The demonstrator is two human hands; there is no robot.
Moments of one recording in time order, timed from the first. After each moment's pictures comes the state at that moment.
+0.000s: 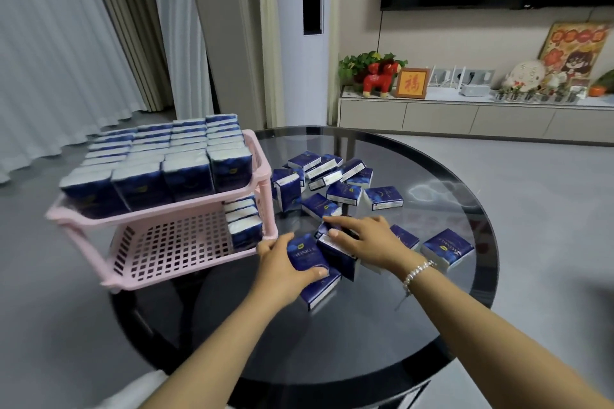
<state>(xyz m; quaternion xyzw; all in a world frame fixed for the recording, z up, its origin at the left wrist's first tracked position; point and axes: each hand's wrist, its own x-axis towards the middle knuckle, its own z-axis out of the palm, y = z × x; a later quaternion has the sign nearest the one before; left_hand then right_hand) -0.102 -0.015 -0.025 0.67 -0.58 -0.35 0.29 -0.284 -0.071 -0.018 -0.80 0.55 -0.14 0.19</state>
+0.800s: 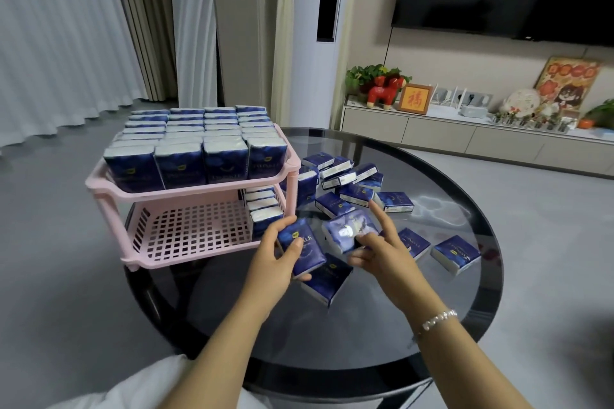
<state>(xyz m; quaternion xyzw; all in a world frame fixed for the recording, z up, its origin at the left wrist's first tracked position) -0.064 0.007 -0.033 0.49 -0.47 -0.50 0.54 -0.243 -0.004 -0.006 -0.44 0.47 -0.52 0.57</state>
